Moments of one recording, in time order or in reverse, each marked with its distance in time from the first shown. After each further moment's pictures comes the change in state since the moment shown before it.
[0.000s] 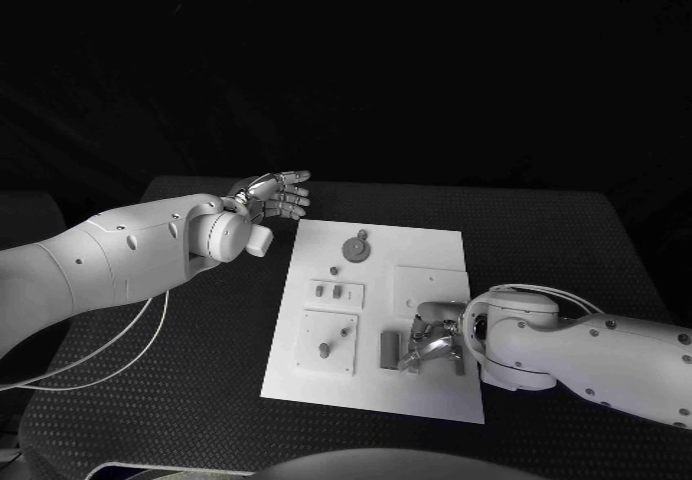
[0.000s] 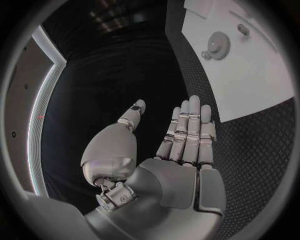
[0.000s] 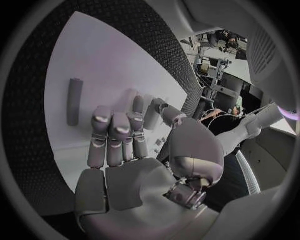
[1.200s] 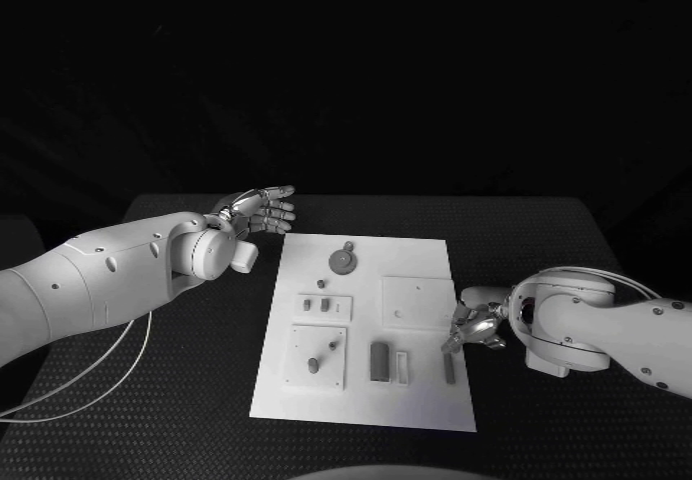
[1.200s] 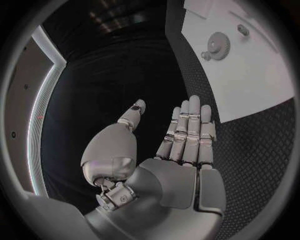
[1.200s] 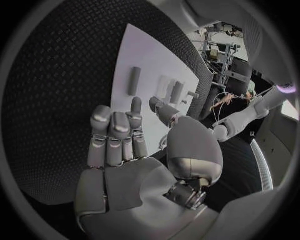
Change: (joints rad) left arm 0.000 0.000 0.000 -0.002 -0.001 0.004 -0.001; left_hand 0.000 0.000 0.000 0.000 0.000 0.000 0.000 0.004 0.000 0.000 0.000 0.000 0.000 0.000 0.000 0.000 0.002 0.000 0.000 0.000 0.000 0.002; right arm 0.052 -0.182 0.039 0.023 0.049 0.051 -0.039; right_hand 0.064 0.030 0.018 -0.026 0.000 -0.057 0.024 -0.022 0.027 -0.013 0.020 -0.014 0.008 0.002 -0.002 -0.011 0.002 -0.010 -0.005 0.000 0.000 -0.006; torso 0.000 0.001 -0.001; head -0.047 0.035
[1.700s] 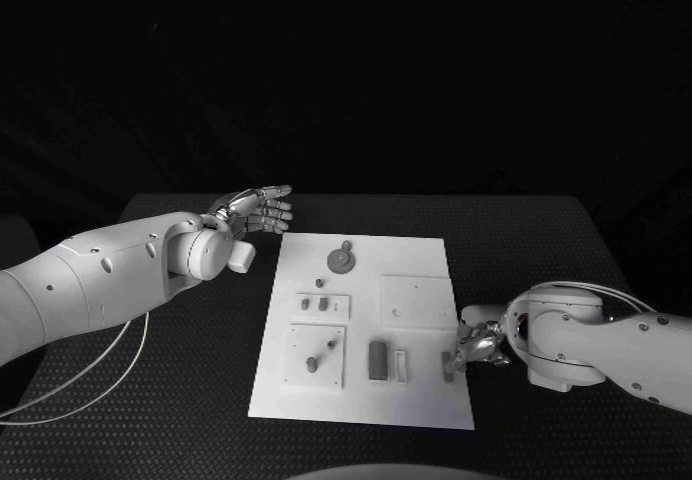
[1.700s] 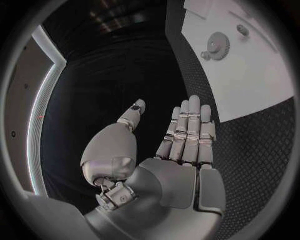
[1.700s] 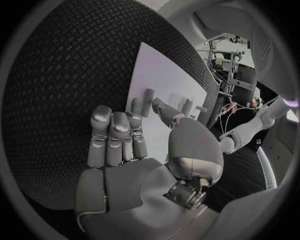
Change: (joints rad) left arm 0.000 0.000 0.000 0.000 0.000 0.003 0.000; left_hand 0.000 0.000 0.000 0.000 0.000 0.000 0.000 0.000 0.000 0.000 0.000 0.003 0.000 0.000 0.000 0.000 0.001 0.000 0.000 0.000 0.000 0.001; right arm -0.037 0.005 -0.028 -0.007 -0.046 0.038 -0.037; right_hand -0.034 -0.005 -0.014 0.019 0.000 -0.002 0.001 0.000 0.007 -0.001 0.000 -0.004 0.001 0.000 0.007 0.000 0.002 0.003 -0.008 0.009 0.000 0.002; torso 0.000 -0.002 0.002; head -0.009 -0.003
